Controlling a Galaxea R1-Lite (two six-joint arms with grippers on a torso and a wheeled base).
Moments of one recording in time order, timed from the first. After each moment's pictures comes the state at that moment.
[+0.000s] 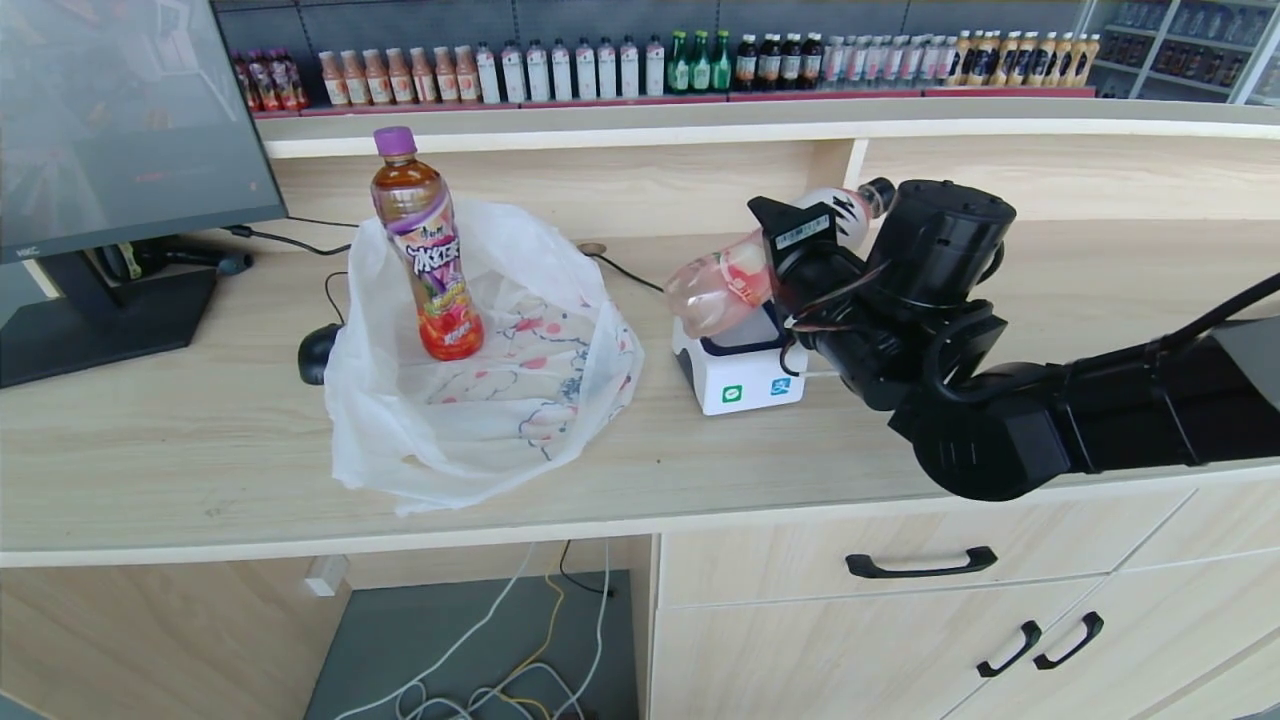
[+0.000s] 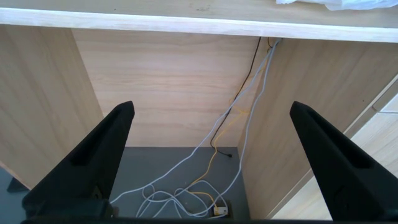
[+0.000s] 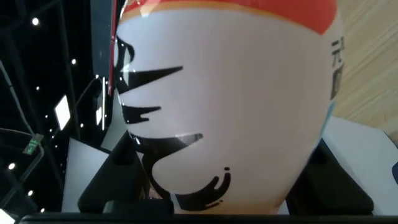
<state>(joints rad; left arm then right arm) 0.00 0.00 0.00 0.00 0.00 0.00 0.57 2.01 -1.30 -0.93 -0.32 1.10</state>
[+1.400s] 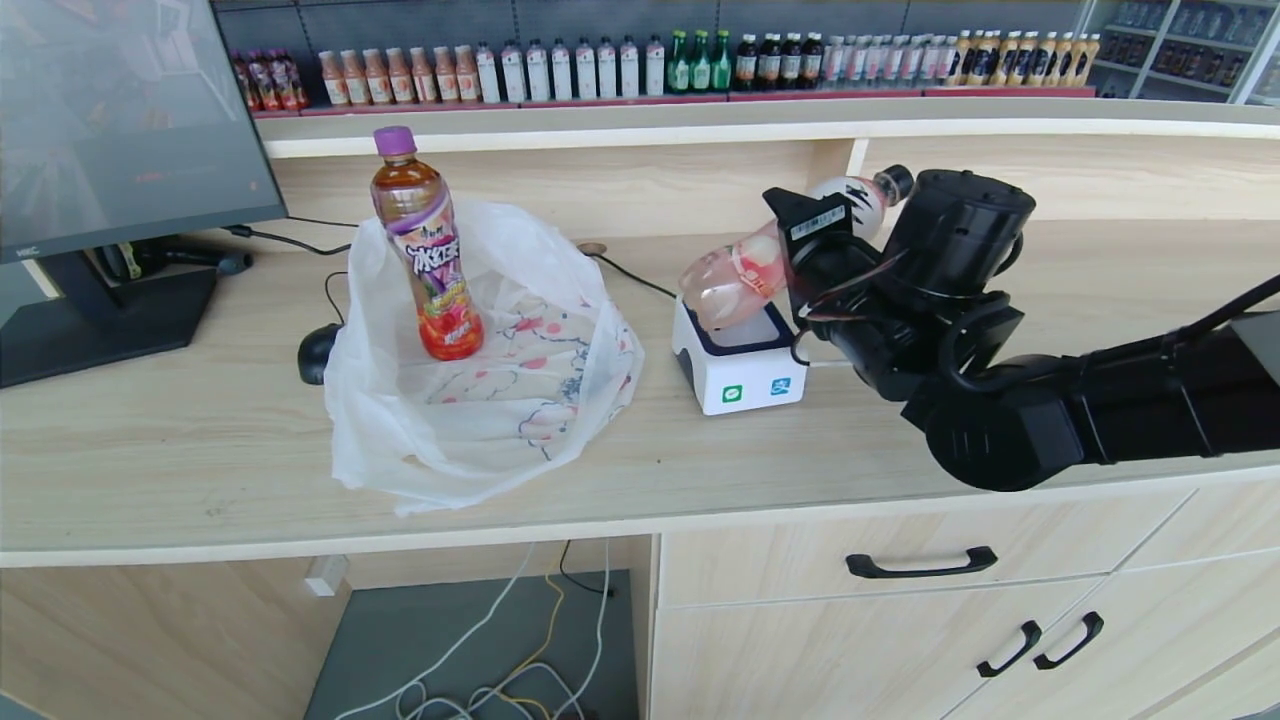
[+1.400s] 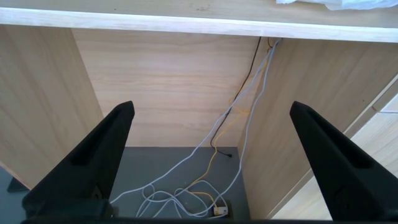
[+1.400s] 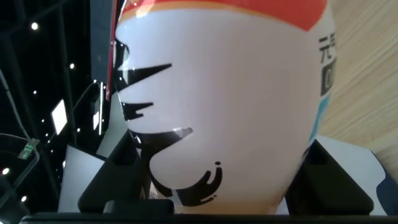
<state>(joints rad) 0.00 0.00 0.00 0.00 0.00 0.00 0.55 1.99 -1.30 -0.92 -0.33 1.08</state>
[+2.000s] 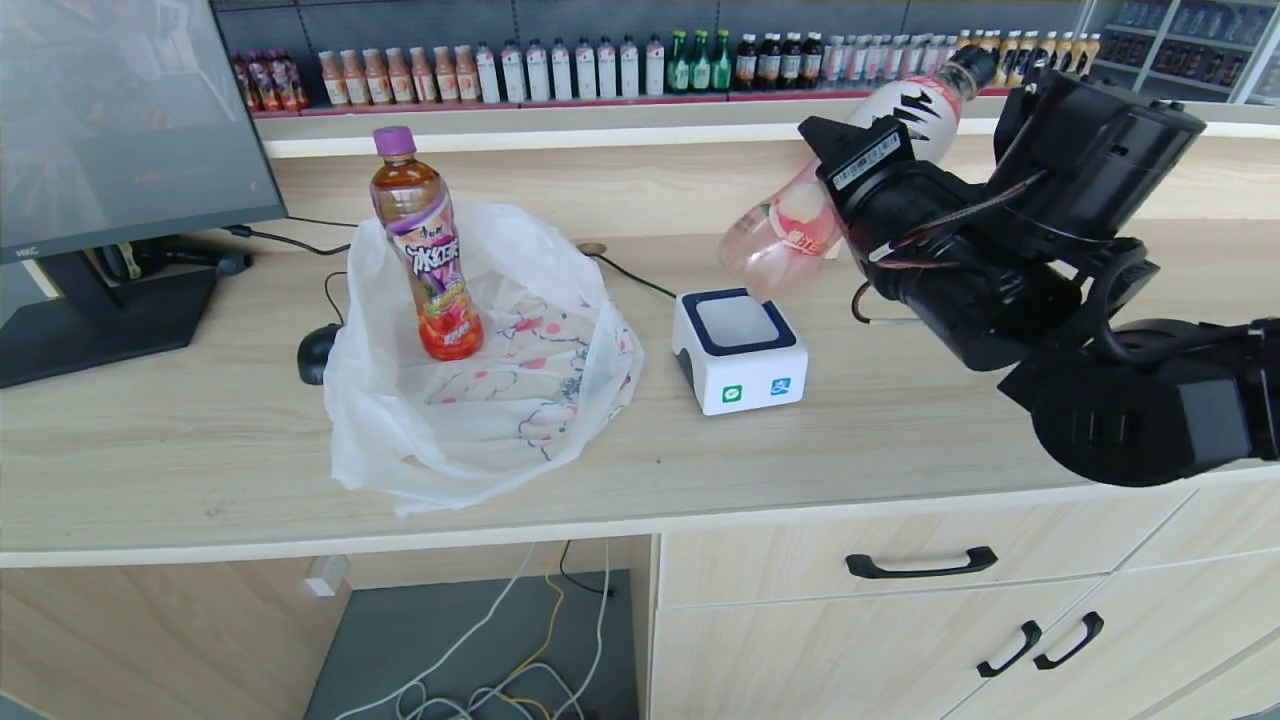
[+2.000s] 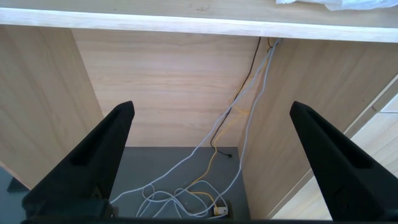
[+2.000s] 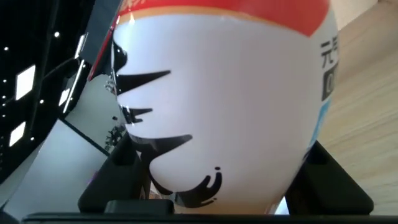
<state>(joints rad) 0.00 0.00 0.00 0.00 0.00 0.00 0.58 1.83 -1.24 -0.91 -0.34 0.73</state>
